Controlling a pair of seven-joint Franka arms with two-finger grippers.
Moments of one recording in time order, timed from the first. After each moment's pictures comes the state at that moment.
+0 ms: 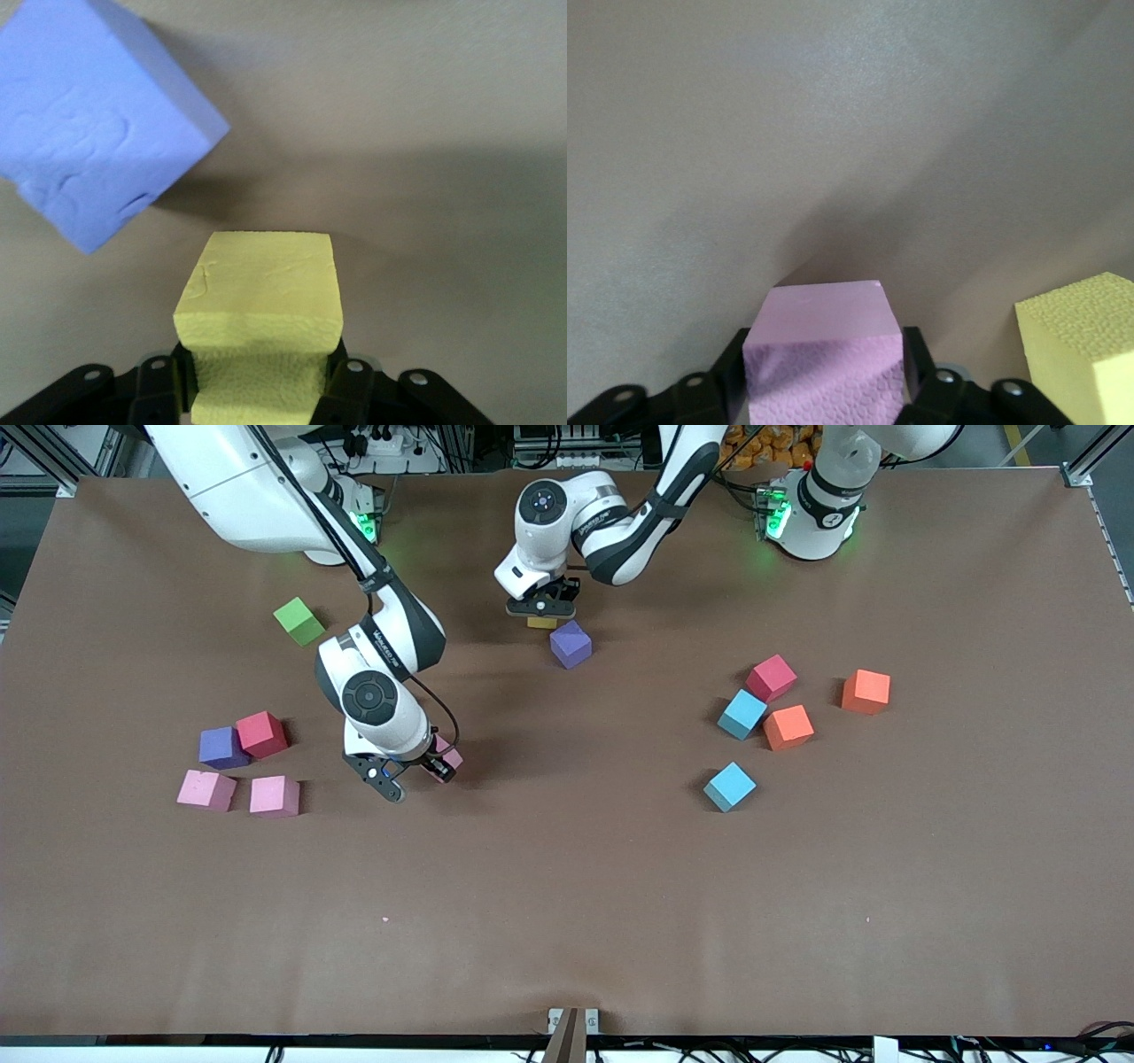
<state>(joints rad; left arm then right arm) -0.91 0.54 -0.31 -1.97 -0.07 2.45 -1.06 0.28 0.53 0.19 -1.93 -0.14 2.37 1.27</state>
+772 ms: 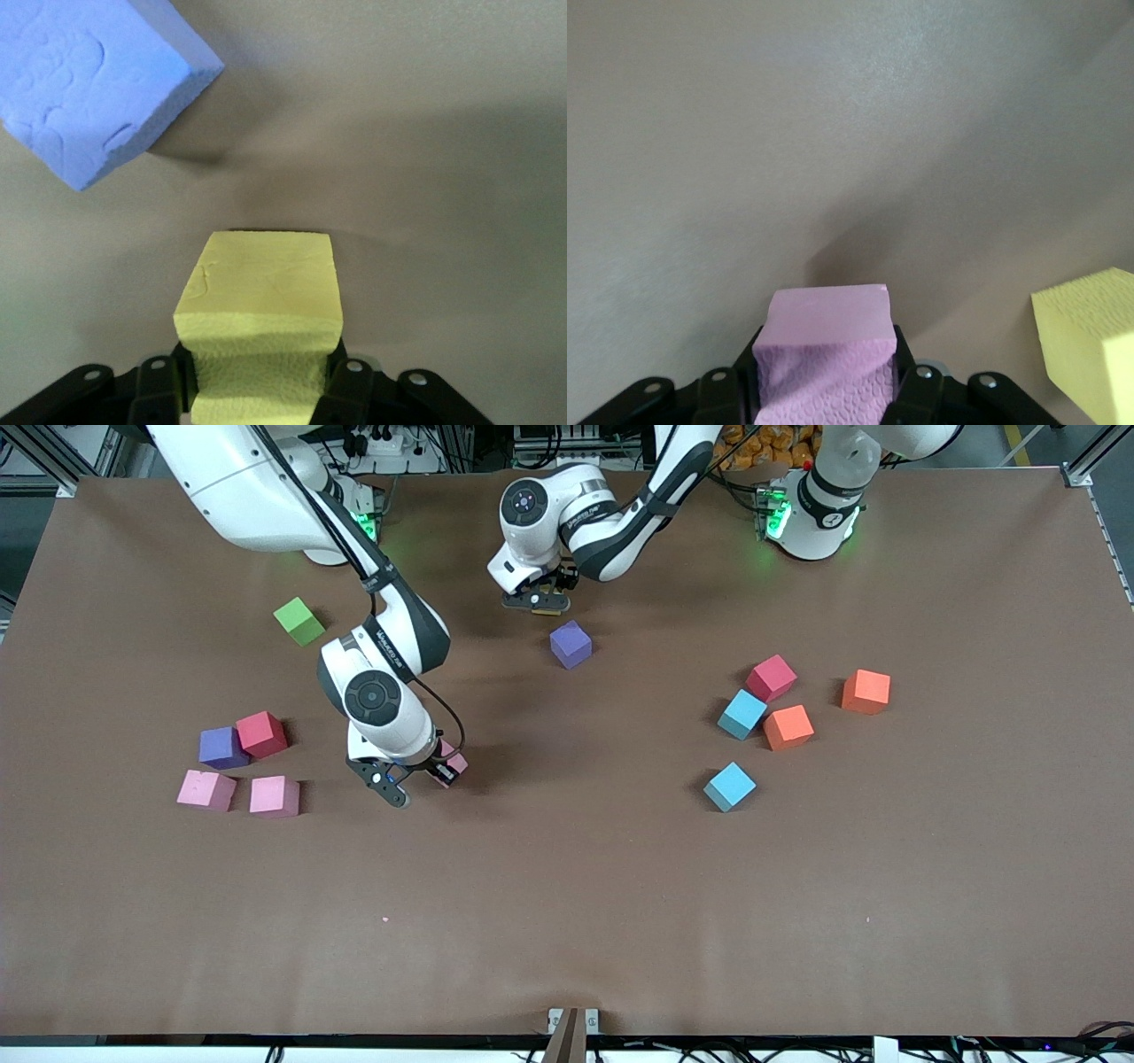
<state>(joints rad) -0.90 0.57 -0.35 -1.90 -0.07 2.32 -1.06 0.28 0.53 0.21 -1.82 -0.14 2.25 1.26</state>
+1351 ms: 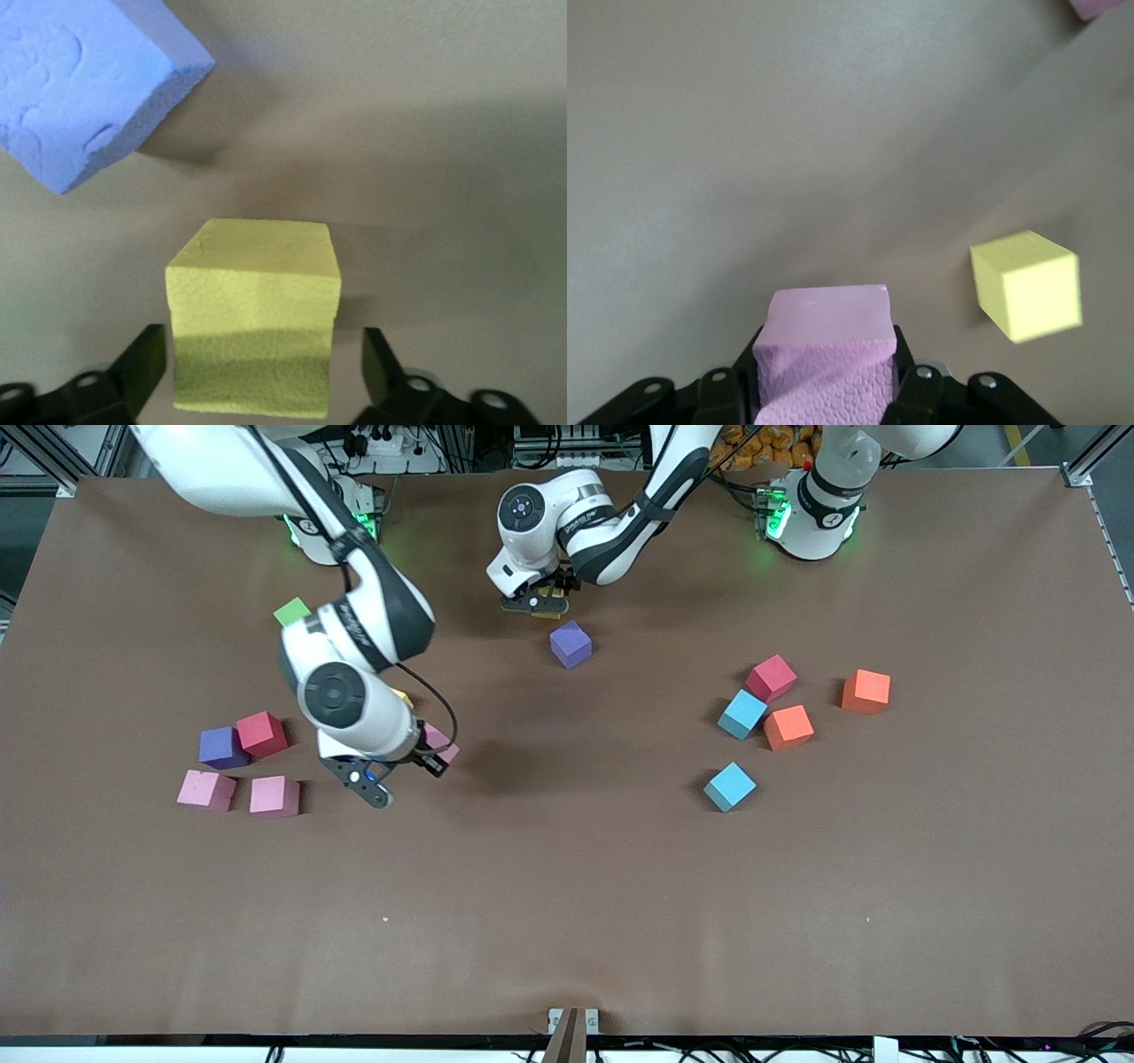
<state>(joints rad) -0.90 0.59 -0.35 -1.88 -0.08 2.31 -1.06 0.18 0.43 0.29 -1.71 -0.03 1.98 1.12</state>
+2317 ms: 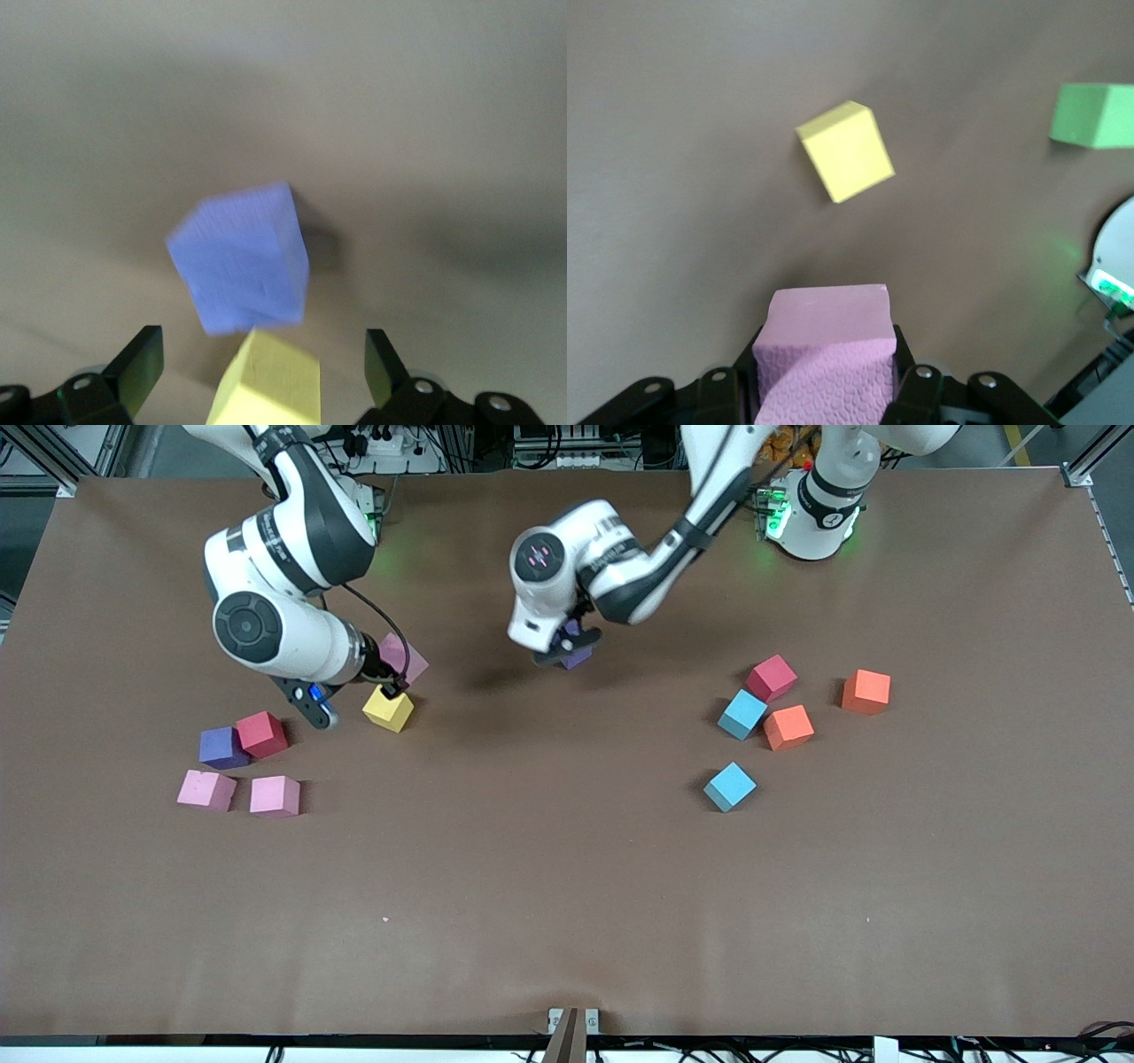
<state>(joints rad) -0.69 0.57 -0.33 -1.75 -0.08 2.13 -1.39 0.04 0.10 0.37 -2.03 0.18 1.81 1.27</state>
